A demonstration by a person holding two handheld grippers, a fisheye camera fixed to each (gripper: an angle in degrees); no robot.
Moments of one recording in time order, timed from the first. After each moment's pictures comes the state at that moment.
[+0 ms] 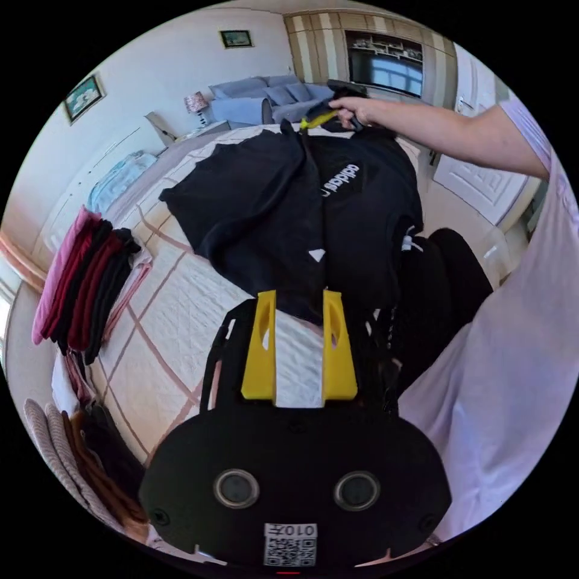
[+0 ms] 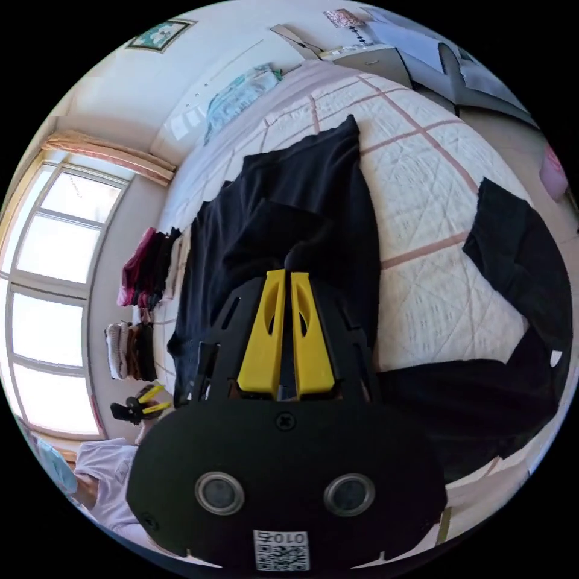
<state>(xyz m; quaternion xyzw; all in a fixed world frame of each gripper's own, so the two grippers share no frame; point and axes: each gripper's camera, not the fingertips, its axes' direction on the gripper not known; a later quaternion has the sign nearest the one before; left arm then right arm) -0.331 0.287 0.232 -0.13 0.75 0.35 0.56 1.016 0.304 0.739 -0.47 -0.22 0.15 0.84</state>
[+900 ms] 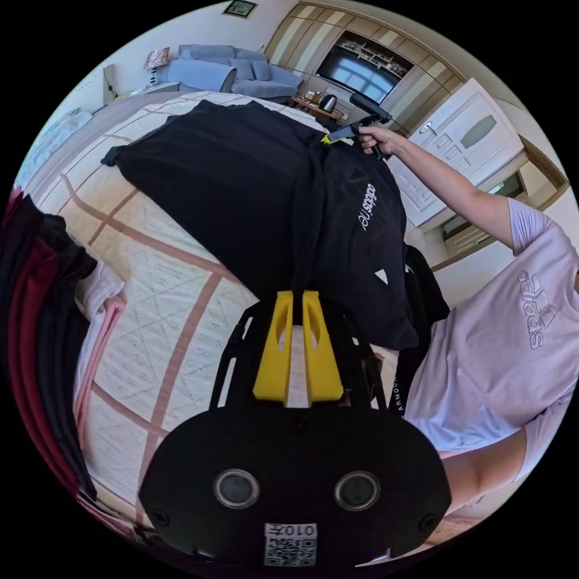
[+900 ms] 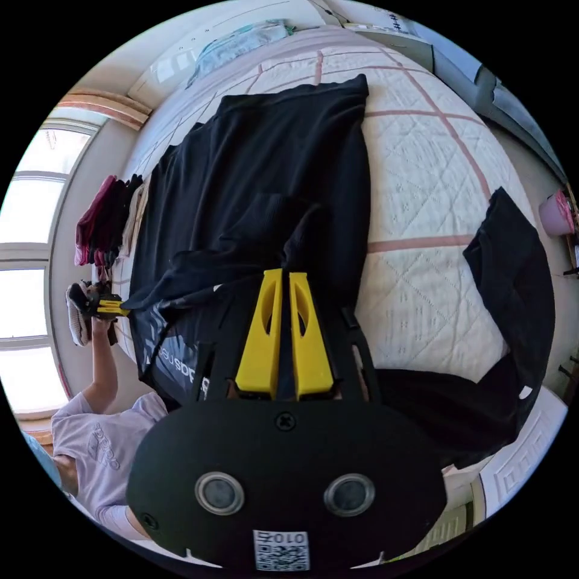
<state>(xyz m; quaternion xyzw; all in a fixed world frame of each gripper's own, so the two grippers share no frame) -0.121 0.227 0.400 -0.22 0.85 0.35 0.32 0.948 0.288 0.792 -0.55 -0.20 0.04 0.81</state>
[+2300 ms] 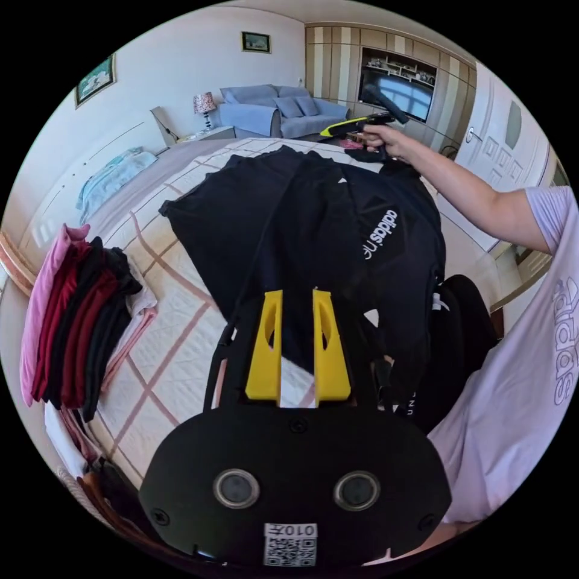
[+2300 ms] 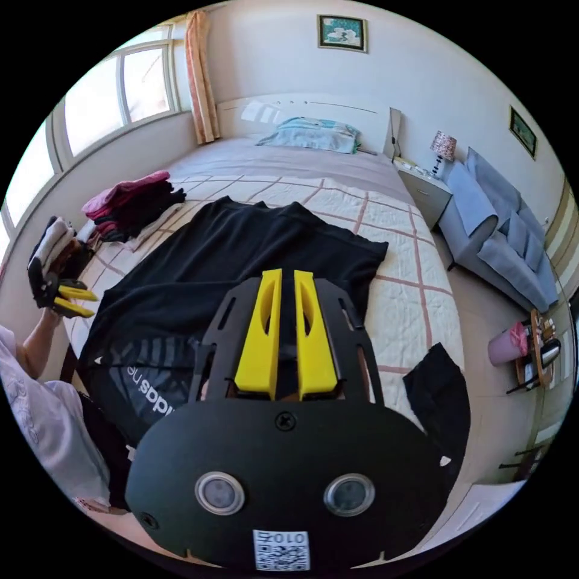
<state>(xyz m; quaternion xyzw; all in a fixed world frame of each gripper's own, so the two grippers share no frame) -0.246 0.214 0.228 -0.14 0.78 0.32 0.52 0.803 0.285 0.659 -0.28 -0.18 -0.15 0.93</state>
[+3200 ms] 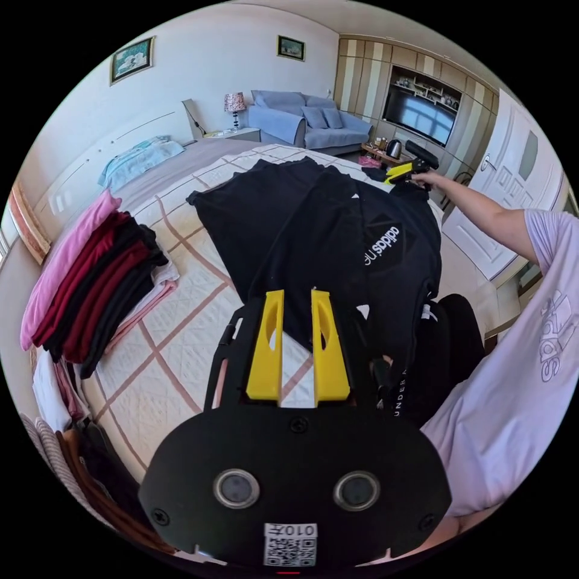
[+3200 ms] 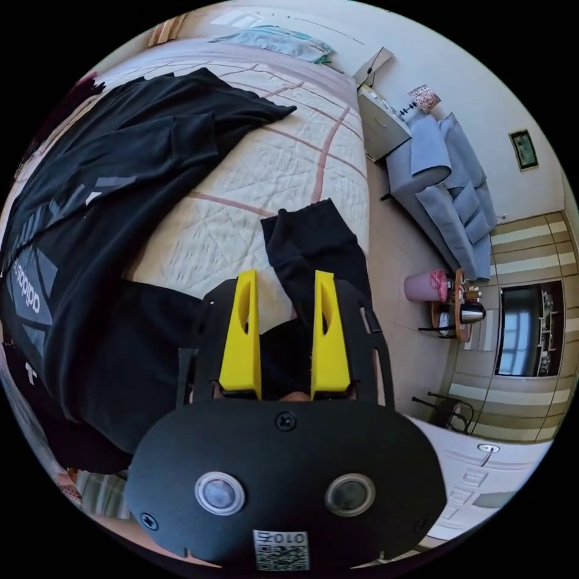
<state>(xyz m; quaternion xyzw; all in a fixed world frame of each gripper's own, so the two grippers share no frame) -0.337 0.234 0.241 -0.18 0.78 0.26 0.54 0.928 0.397 0.634 -0.45 0.07 -0.26 0.85</state>
